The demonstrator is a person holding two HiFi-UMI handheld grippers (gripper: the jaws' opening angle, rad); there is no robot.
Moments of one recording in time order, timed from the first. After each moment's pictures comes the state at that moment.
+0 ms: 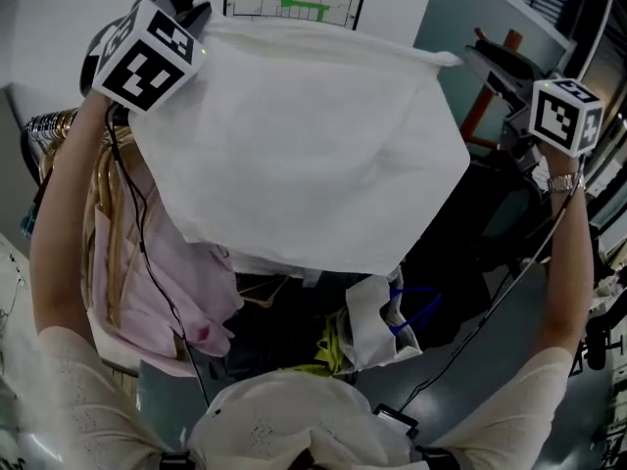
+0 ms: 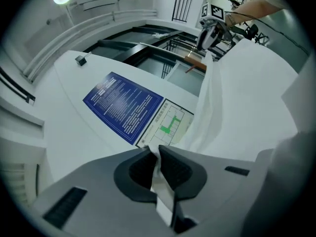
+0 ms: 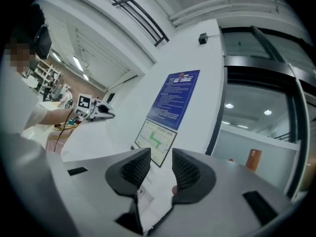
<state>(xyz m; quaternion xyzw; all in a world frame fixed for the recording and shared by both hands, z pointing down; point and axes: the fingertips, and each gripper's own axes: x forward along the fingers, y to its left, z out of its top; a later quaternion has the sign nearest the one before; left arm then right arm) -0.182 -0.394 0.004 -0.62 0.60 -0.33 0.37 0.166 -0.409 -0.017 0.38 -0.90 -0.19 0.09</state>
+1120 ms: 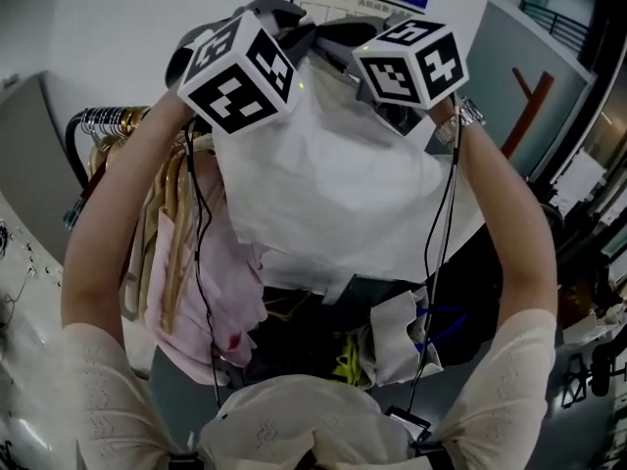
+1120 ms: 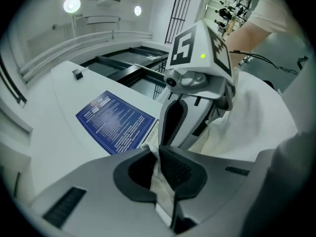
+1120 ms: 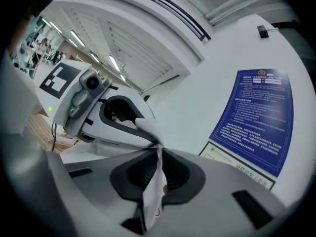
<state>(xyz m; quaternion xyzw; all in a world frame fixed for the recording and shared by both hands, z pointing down) -0.155 -0.369 -0.003 -0.69 0.52 -0.27 0.43 -0.173 -0.381 0.012 0.19 -0.93 -0.28 0.15</state>
